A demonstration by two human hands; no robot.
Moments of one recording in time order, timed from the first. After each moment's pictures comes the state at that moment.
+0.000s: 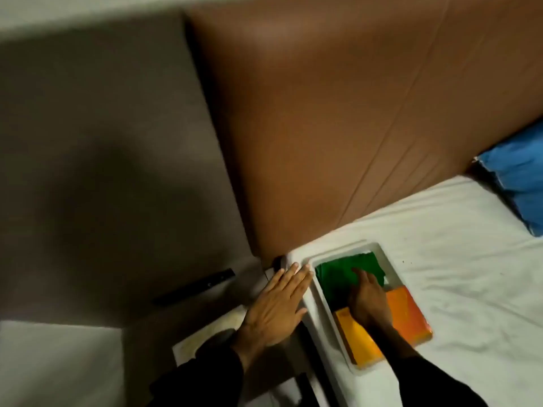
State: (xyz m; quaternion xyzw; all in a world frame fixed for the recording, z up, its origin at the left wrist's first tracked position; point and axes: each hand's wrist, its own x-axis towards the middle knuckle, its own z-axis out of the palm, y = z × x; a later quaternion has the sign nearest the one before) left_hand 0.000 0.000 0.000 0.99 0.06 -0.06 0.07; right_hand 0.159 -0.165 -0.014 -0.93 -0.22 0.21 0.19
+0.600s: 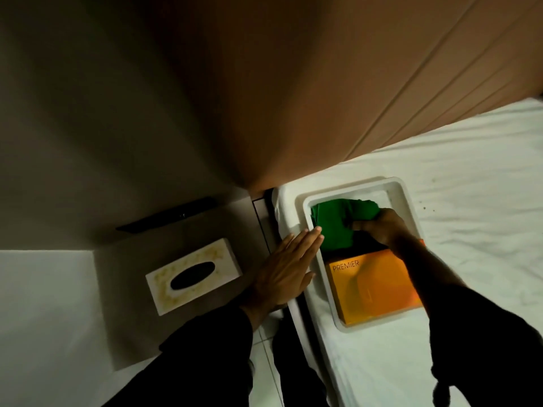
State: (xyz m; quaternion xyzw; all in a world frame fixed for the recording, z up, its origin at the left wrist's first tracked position) left_hand 0.032 -0.046 -0.124 0.97 0.08 -0.10 0.19; right_hand 0.270 -0.153 -0.108 -0.87 -0.04 0.41 0.25
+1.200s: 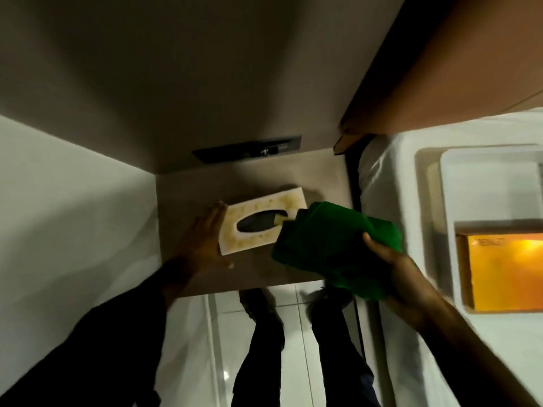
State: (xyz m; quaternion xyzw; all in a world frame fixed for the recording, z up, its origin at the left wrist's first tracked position) left_hand -0.290 0.106 -0.203 0.86 0.40 -0.24 0.22; right_hand 0.004 -0.114 -0.086 -0.57 0.12 0.64 0.50
